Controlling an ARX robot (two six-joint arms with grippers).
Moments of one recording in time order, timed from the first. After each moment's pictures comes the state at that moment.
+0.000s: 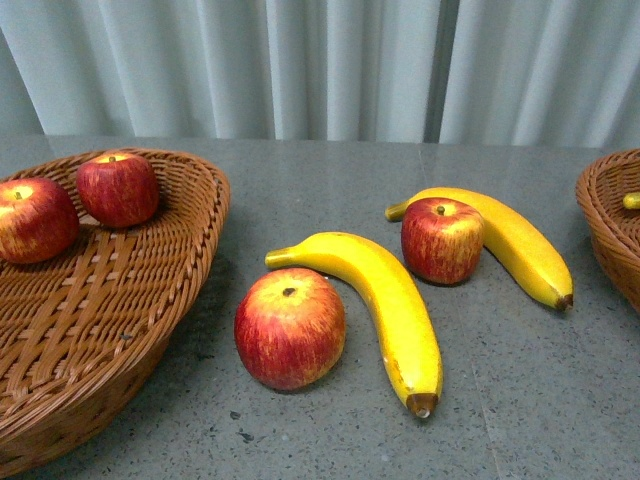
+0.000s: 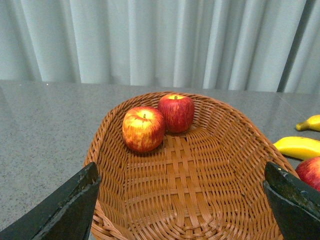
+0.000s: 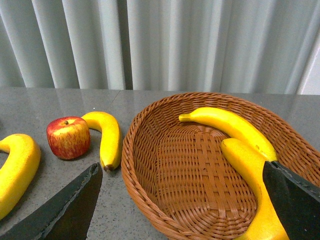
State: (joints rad) left arm 0.00 0.01 0.01 0.00 0.00 -0.01; right arm 0.00 0.00 0.01 0.00 0.00 -0.01
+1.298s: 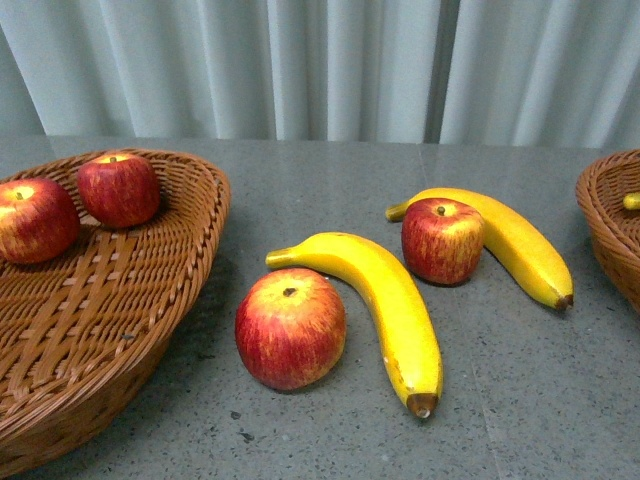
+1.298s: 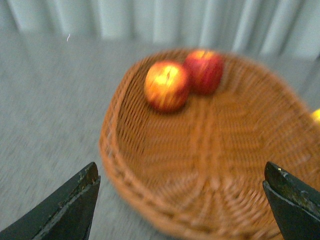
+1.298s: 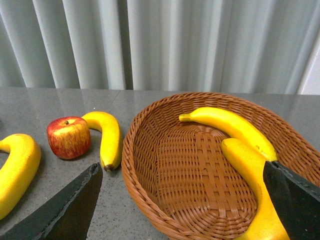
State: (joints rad) left arm -0.09 0.11 0.08 -0.19 -0.22 -0.05; right arm 0.00 0.00 0.01 0.00 0.00 -0.01
